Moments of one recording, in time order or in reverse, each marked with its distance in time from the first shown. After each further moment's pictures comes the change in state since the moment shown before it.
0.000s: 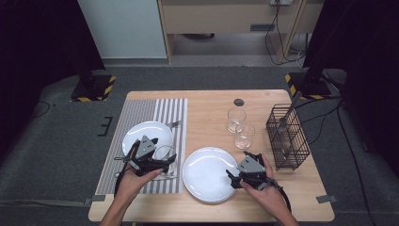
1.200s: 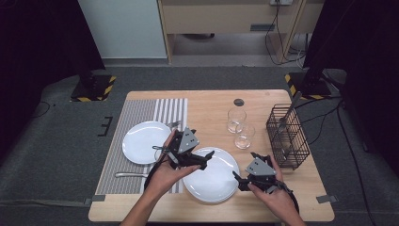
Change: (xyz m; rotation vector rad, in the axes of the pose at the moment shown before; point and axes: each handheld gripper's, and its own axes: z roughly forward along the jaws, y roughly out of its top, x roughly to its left) left arm -0.085 0.082 0.049 -0.022 -0.105 0.161; right arm -0.010 -0.004 -0.027 -0.017 -0.010 0.015
